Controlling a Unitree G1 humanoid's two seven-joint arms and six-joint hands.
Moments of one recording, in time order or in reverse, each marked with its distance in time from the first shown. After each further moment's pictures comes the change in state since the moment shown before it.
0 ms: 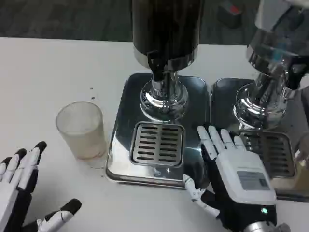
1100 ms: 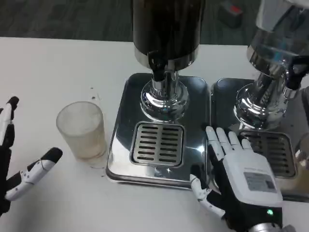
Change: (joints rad) left arm -0.302 -0.021 0.035 0.266 -0.212 -0.122 -0.039; right arm 0.029 0.019 -0.020 -0.034 -0.004 0.038 0.031
